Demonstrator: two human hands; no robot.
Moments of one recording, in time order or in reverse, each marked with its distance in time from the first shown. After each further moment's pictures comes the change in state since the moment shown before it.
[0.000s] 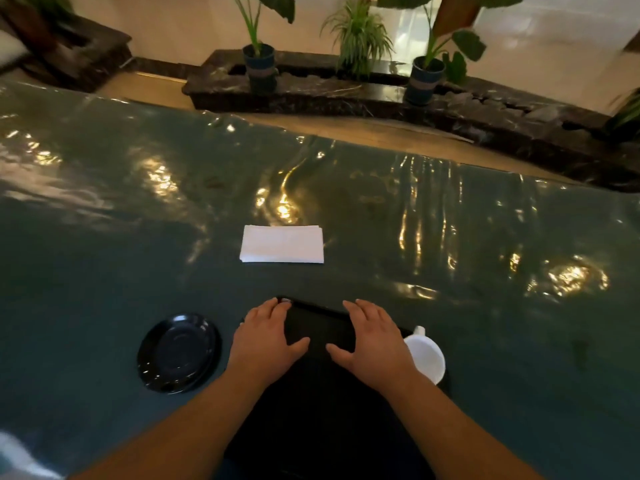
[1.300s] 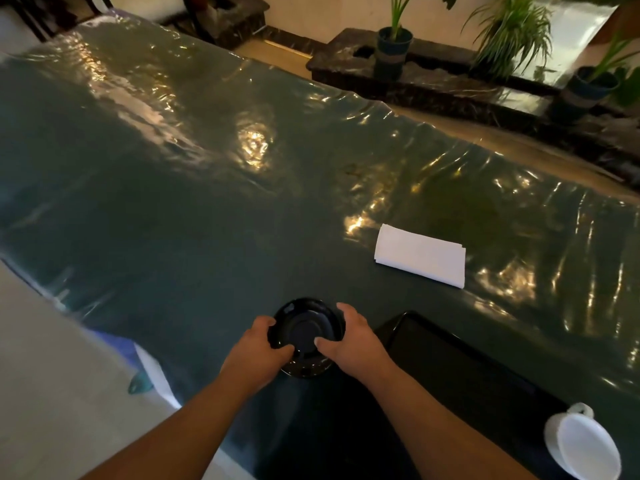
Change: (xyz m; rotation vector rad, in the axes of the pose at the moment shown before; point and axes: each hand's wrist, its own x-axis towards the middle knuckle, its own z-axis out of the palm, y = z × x) left_hand -0.052 -0.253 -0.027 -0.540 -0.057 -0.557; right_hand 0.084 -0.242 0.112 0.413 -0.375 0.026
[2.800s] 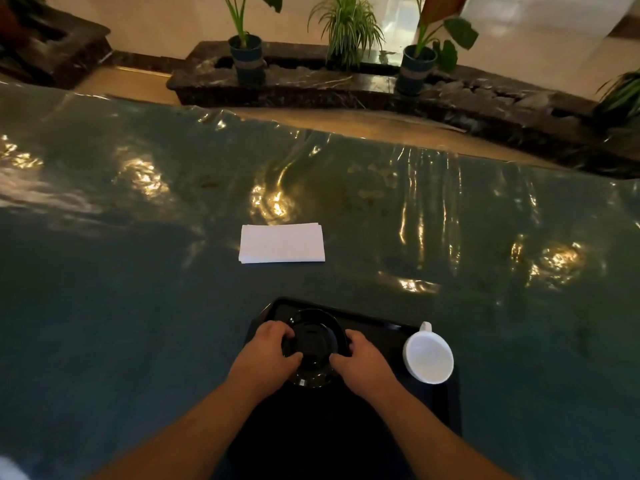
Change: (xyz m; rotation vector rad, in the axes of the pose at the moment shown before) left_hand -0.050 0.164 0.156 0.289 -0.154 0.502; right_hand -0.120 0.172 -0.120 0.343 0.213 0.295
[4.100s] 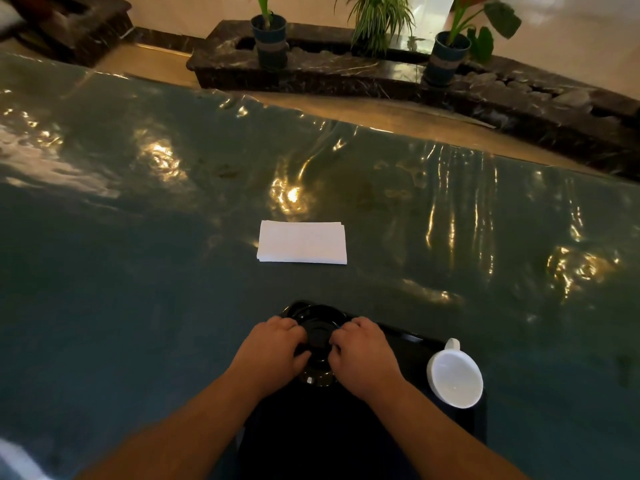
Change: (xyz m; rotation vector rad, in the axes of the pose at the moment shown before) left_hand 0.032 -0.021 -0.020 0.500 -0.010 0.335; right_hand 0.056 -0.020 0.026 -0.875 0.110 -0.516
